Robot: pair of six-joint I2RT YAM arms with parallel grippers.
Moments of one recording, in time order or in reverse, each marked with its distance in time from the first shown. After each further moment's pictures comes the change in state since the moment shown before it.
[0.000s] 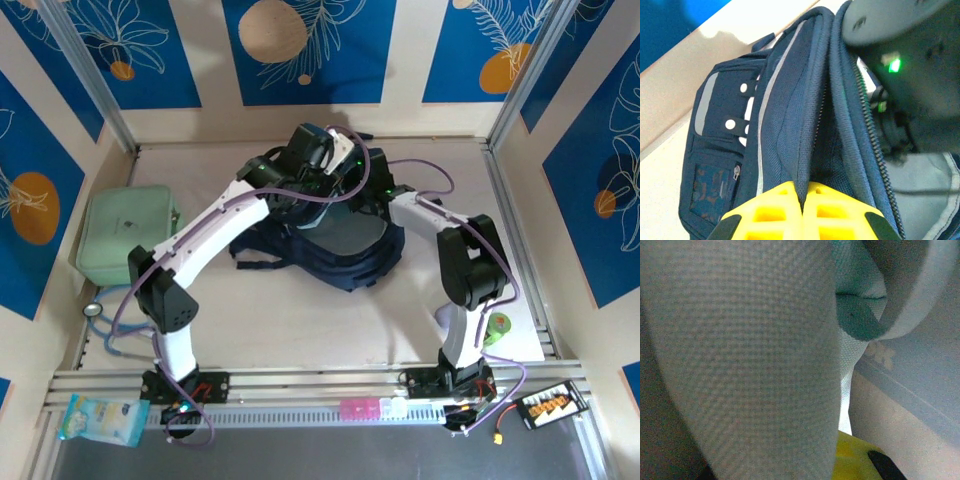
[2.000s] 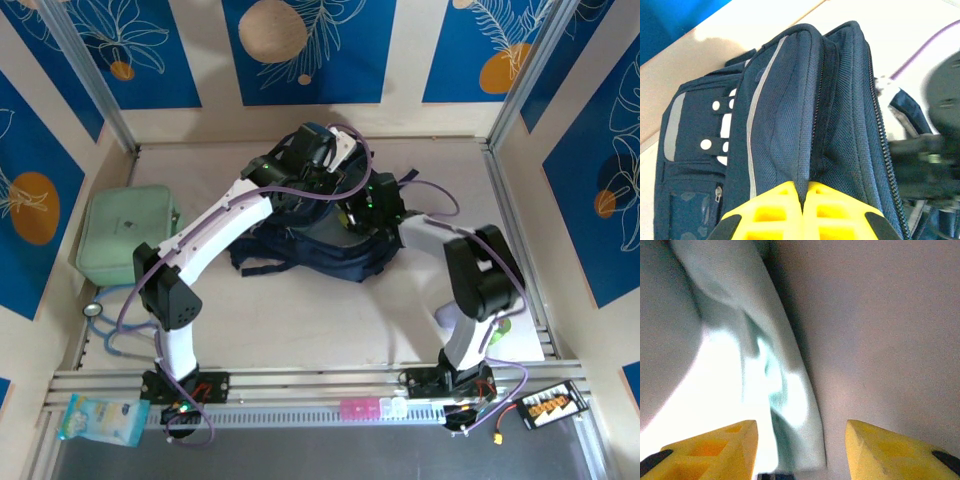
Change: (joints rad) left arm 0.005 0.023 0.006 0.031 0.025 -0.032; right arm -0.048 -0.178 -0.339 0.158 -0.148 -0.036
